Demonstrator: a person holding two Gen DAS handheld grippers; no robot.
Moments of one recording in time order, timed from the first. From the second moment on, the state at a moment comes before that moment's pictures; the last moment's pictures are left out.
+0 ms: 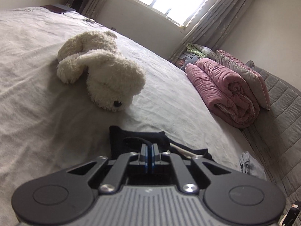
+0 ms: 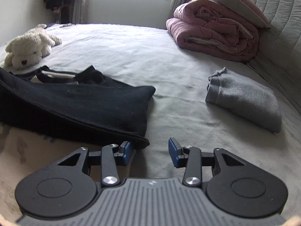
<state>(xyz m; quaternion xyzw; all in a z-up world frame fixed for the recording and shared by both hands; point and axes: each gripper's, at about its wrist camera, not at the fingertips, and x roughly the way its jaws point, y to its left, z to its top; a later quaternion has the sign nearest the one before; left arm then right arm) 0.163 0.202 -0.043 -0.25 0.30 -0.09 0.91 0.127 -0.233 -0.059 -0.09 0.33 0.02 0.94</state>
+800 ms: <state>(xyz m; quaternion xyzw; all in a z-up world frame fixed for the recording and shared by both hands) 0.207 0.221 -0.059 -0.27 0.36 -0.10 0.89 0.183 -0.255 -0.016 0.06 0.33 0.09 0.94</state>
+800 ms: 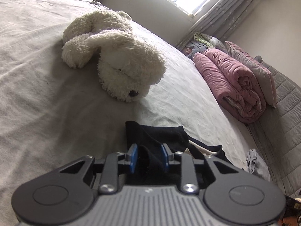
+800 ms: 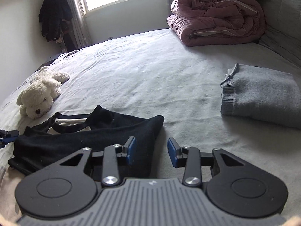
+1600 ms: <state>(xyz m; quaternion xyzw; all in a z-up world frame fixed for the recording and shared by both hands) 0.180 0.216 -0.060 -0.25 0.30 -0.05 0.92 0.190 -0.213 -0.034 -0.04 0.27 0.05 0.96</state>
